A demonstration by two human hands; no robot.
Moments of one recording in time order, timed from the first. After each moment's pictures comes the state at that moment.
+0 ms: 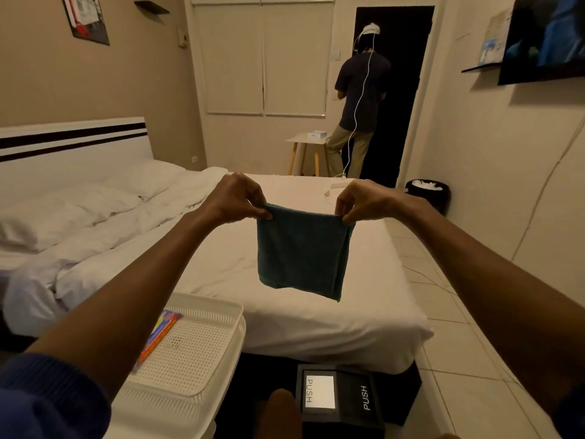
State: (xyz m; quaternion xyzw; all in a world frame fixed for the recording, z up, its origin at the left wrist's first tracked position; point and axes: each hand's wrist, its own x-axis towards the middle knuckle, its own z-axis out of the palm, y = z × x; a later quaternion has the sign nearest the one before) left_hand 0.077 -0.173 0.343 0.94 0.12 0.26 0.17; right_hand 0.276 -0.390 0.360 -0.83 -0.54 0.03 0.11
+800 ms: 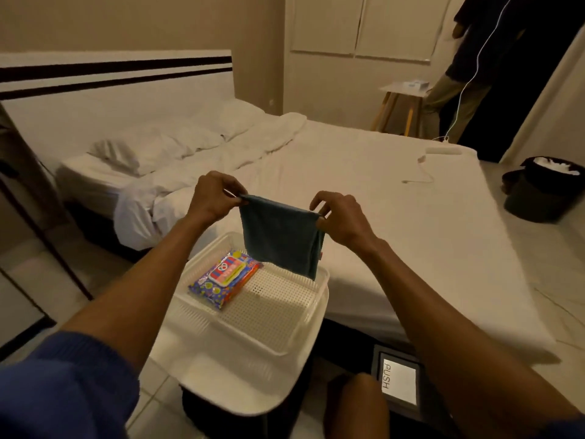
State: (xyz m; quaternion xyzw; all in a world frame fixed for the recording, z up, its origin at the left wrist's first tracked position) left_hand -0.071 0.007 0.205 0.85 0.35 0.32 0.22; right_hand 0.136 -0.172 0.201 -0.77 -0.55 0.06 0.30
